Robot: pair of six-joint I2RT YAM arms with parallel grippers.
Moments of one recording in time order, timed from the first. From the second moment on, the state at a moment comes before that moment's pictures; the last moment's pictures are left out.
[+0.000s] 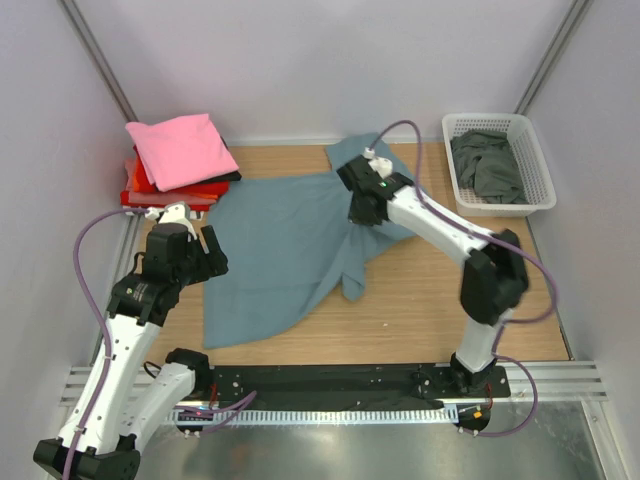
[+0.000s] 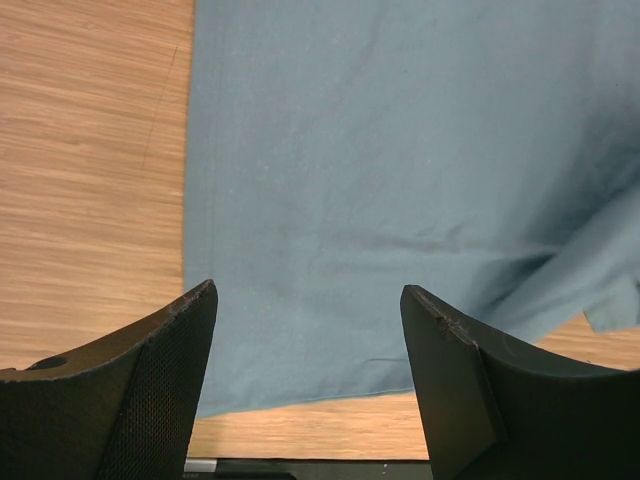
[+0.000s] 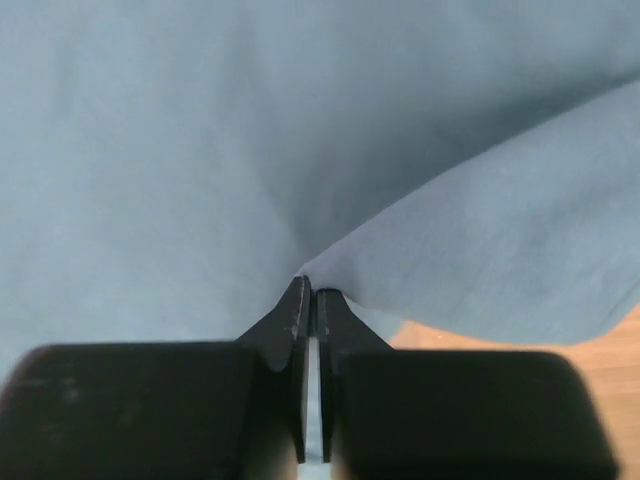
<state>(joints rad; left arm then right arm) -0.24 0.75 0.92 -0.86 -0.15 -0.43 0.63 1.71 1.44 -0.78 0.36 0.78</state>
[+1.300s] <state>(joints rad) -0.24 0.75 0.91 -0.86 -0.16 -0.42 0.62 1.68 1.08 -0.61 0.08 0.70</state>
